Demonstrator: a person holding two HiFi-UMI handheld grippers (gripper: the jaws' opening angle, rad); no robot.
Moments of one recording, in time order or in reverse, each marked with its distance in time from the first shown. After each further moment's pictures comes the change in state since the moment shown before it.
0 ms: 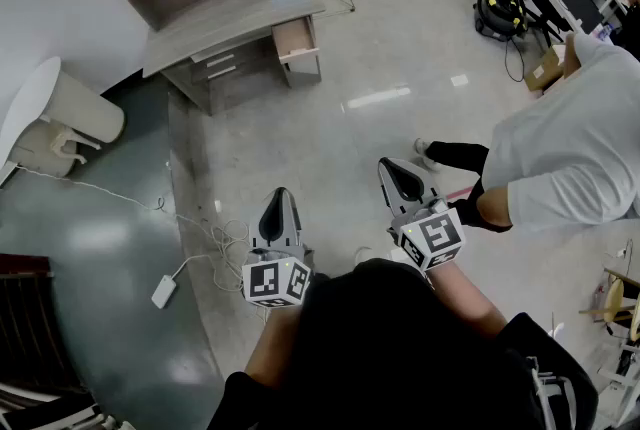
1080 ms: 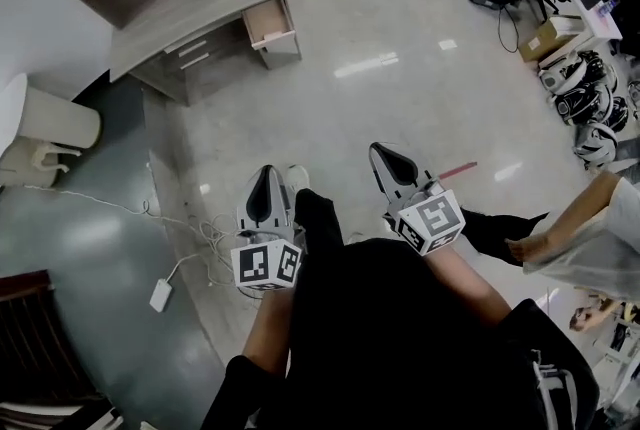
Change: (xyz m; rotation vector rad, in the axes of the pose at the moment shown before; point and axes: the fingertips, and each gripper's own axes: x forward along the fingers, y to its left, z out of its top) left arm 0.136 0.005 -0.030 -0.019 0.019 -0.025; right arm 0.073 -0.094 -0.043 0.076 0.054 0.020
